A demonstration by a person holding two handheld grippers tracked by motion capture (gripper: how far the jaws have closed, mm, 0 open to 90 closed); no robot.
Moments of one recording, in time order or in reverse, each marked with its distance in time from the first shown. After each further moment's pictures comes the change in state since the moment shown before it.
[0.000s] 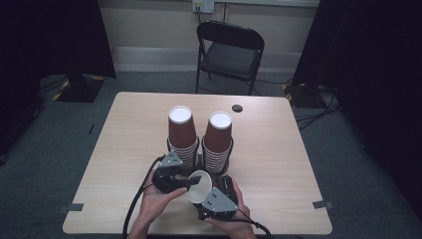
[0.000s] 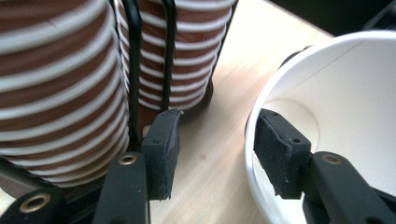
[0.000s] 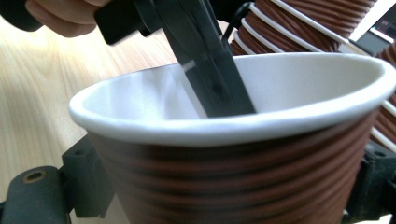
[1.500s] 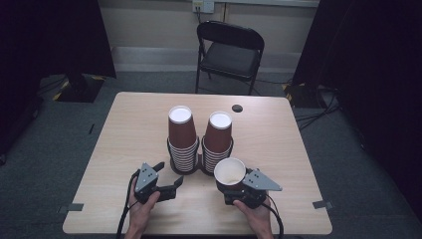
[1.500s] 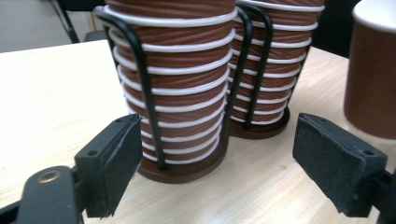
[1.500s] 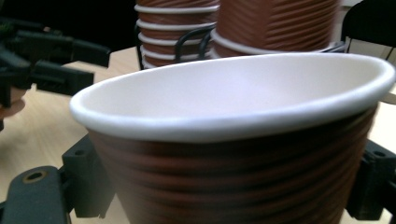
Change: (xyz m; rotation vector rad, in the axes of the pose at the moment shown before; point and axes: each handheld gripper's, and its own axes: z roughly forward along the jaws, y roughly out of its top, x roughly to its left) left arm 0.011 -0.062 -0.023 -0.299 0.313 0.016; right arm -0.068 -0.038 -0.032 -0.085 -0.020 0.443
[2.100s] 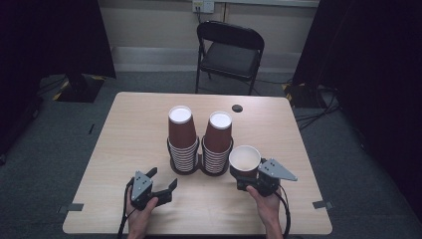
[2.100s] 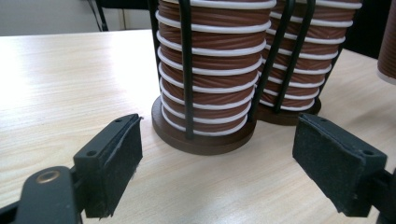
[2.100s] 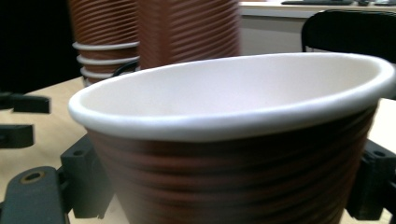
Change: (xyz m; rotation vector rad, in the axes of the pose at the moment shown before) left arm 0.002 -0.028 -0.006 -0.029 0.084 -0.059; right arm -0.040 0.012 -0.007 -0.052 -0.101 0.063
